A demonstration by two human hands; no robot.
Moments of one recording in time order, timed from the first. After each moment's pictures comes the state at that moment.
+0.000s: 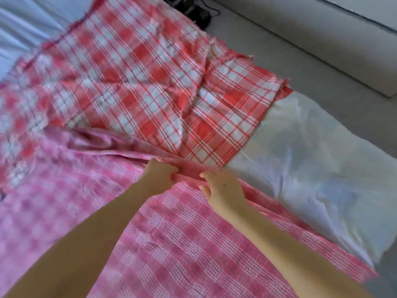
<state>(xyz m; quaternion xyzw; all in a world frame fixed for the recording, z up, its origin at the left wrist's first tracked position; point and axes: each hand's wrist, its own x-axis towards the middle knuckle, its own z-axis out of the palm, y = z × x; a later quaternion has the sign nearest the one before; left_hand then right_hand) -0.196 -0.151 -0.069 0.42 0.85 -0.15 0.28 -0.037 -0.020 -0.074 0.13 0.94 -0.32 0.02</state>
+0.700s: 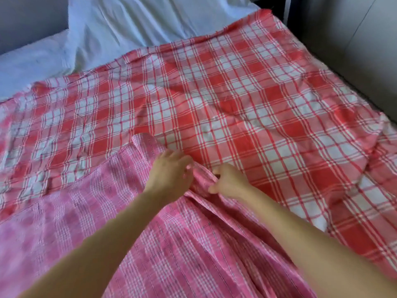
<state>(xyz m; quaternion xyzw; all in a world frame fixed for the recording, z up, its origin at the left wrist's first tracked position) -0.414 -0.316 -0.070 0.27 0.96 0.06 0.00 -0.384 -0.153 -0.110 0.06 0.91 -0.35 0.22</state>
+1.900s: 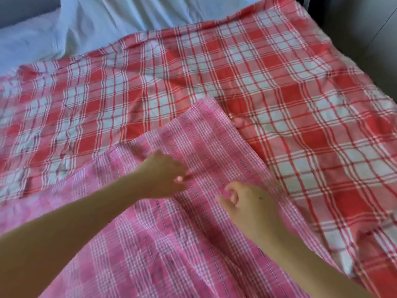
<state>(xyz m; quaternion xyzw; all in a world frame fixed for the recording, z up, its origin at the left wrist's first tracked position) -0.476 -0.337 -0.093 0.41 0.89 -0.11 0.18 -0.360 -0.133 -0.109 0.03 0.94 -0.33 0.08</state>
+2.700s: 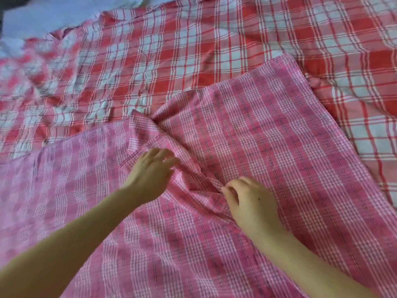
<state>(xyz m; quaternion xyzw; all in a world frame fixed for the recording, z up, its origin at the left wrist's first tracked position) -0.311 -0.496 -0.081 0.17 0.98 -0.01 0.07 -0.263 -0.263 -0.111 -0.08 0.94 -0.33 0.02</state>
